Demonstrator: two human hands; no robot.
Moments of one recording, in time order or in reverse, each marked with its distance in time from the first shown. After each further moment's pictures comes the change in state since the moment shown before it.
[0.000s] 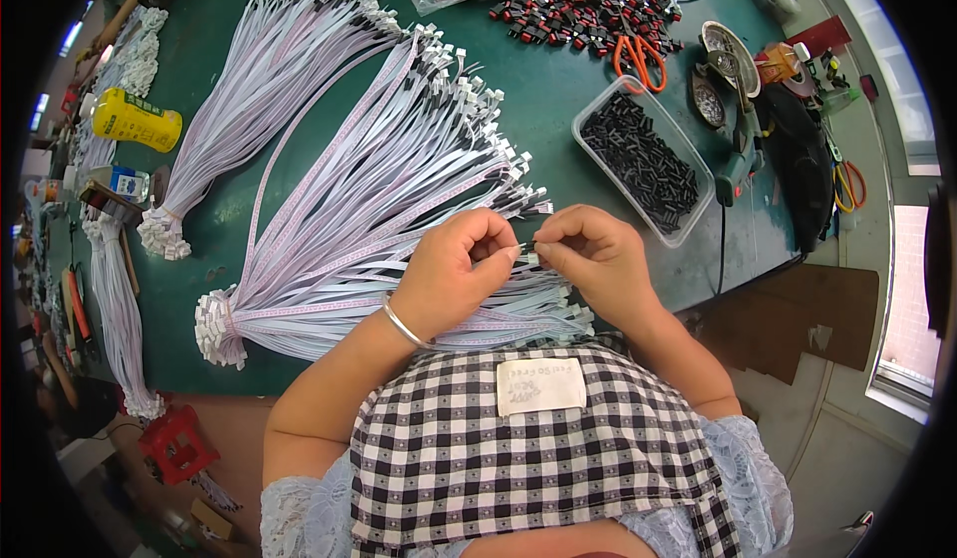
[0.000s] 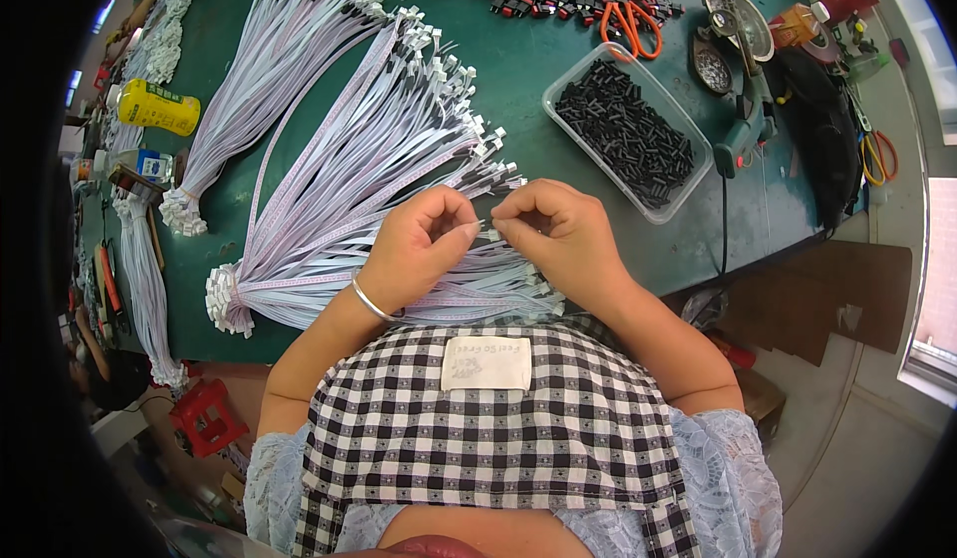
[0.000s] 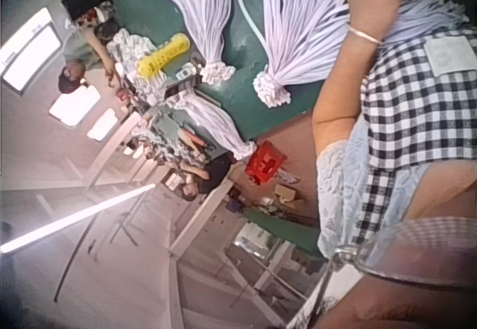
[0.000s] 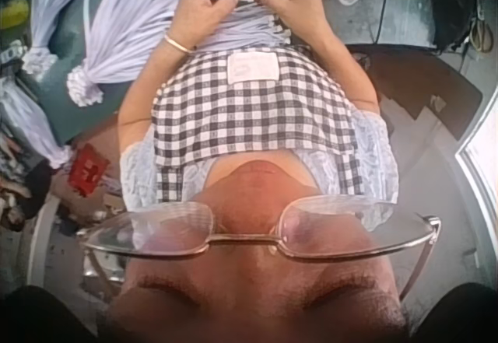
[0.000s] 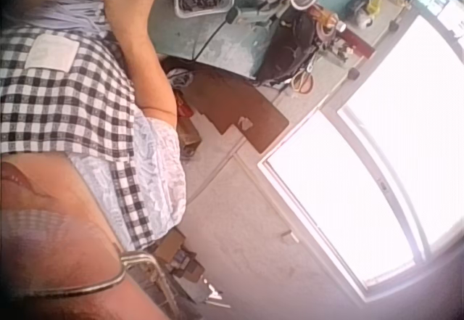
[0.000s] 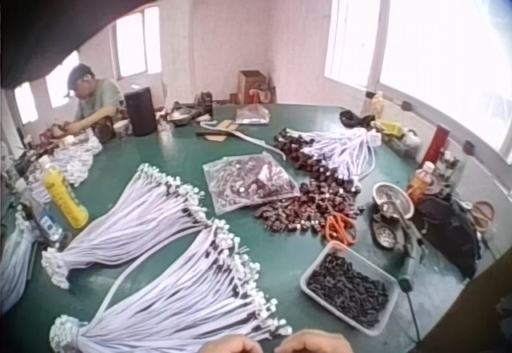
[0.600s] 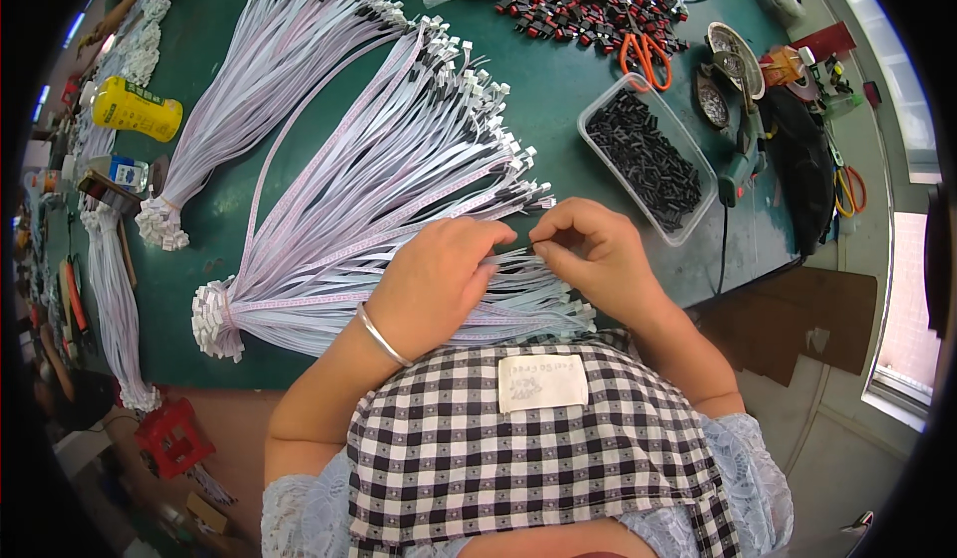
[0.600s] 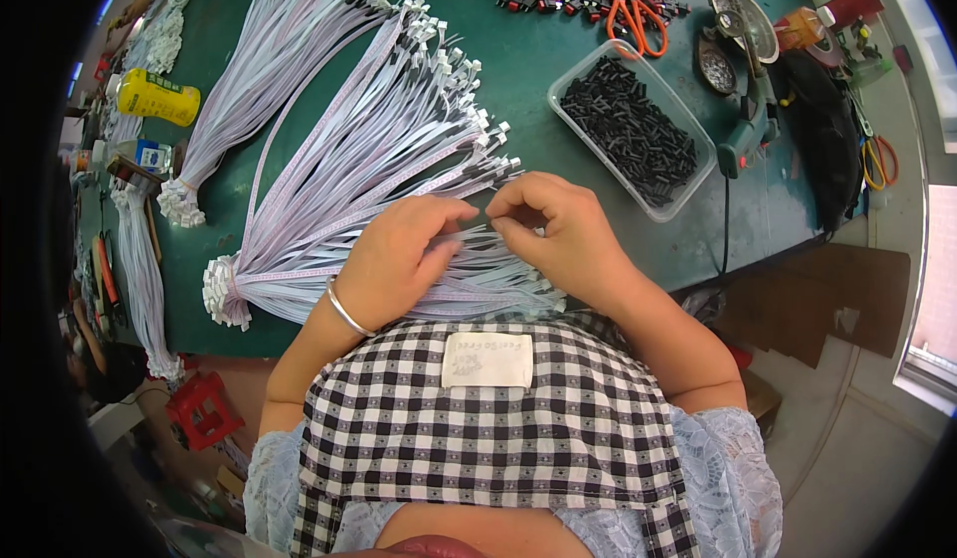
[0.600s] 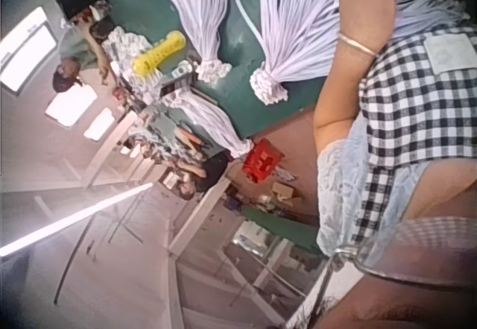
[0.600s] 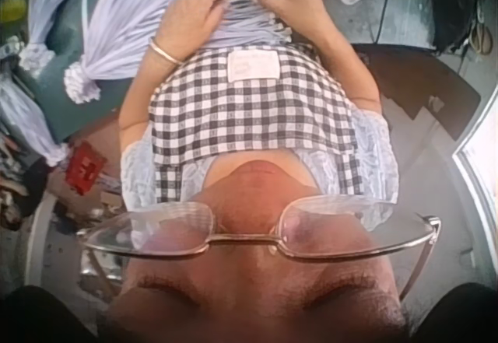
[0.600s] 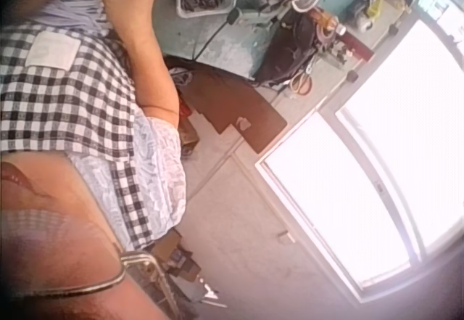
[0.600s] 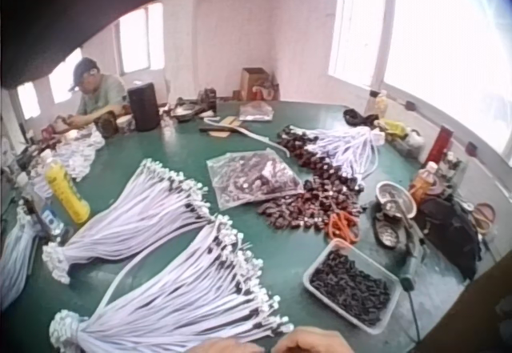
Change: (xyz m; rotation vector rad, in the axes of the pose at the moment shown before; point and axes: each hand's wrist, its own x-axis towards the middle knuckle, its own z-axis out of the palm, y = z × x) left_hand -0.015 0.011 -0.014 0.715 0.016 0.448; right_hand 0.006 -0.014 0.000 -0.192 -0.109 -0.061
